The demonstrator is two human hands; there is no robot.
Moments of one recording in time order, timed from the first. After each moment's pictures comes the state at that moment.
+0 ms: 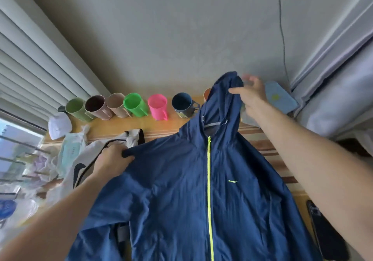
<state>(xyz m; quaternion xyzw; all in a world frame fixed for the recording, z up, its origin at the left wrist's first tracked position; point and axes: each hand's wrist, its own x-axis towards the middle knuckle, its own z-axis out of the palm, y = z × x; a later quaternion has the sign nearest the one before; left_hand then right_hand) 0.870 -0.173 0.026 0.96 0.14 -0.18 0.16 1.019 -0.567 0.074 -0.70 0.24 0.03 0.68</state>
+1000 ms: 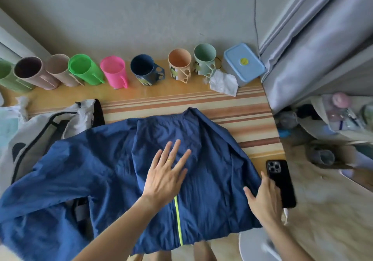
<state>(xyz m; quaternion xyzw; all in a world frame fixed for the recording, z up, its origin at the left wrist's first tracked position) 0.749 -0.389 -0.092 0.96 -0.21 -0.14 0.09 0.670 -0.693 -0.095 -0.93 0.30 0.18 0.13</state>
